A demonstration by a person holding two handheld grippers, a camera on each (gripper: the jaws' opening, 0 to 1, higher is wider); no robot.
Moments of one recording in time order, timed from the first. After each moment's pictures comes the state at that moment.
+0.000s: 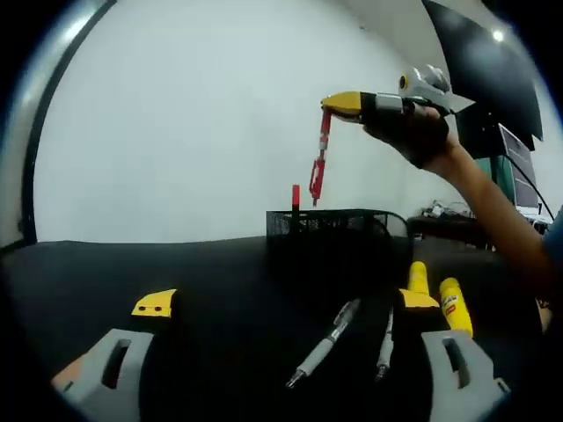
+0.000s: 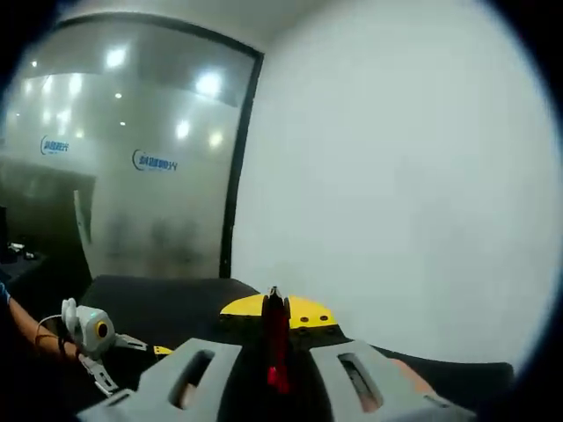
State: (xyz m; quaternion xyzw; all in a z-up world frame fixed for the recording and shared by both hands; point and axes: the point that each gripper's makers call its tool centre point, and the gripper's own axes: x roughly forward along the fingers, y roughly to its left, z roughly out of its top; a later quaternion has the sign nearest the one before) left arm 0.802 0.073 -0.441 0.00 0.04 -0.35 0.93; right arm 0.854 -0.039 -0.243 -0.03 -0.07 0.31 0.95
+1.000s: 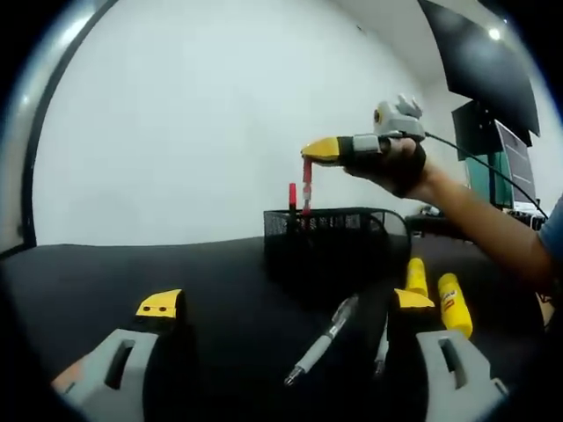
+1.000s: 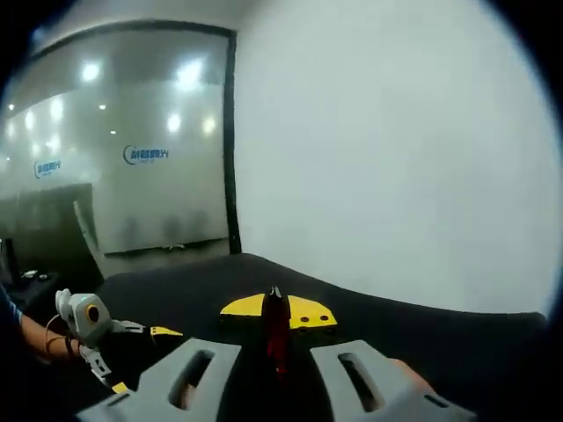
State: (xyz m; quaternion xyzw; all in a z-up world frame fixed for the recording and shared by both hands) left arm 0.796 0.072 -0.441 0.02 0.02 -0.36 0.93; right arm 0.891 -0.041 -0.313 0.03 0.03 0.34 0.94
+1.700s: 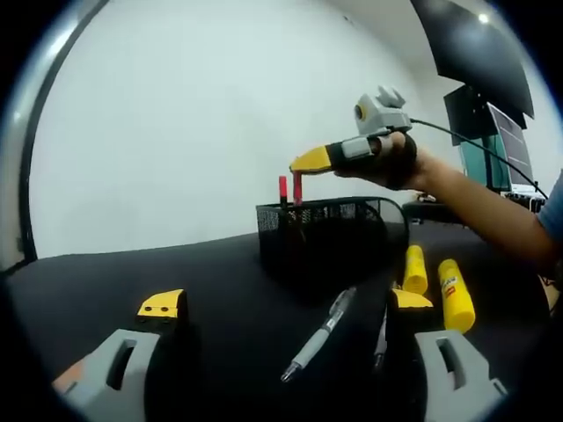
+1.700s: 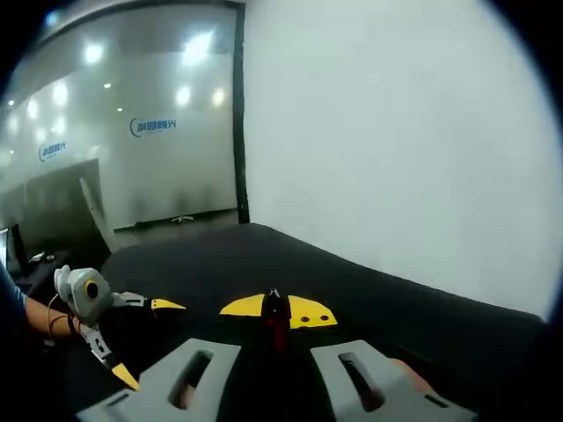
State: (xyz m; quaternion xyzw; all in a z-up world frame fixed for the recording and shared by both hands) left arm 0.795 0.068 -0.445 0.05 0.03 -0.36 0.93; right arm 0.886 -0.035 -0.343 -0.01 0.09 0.37 0.93
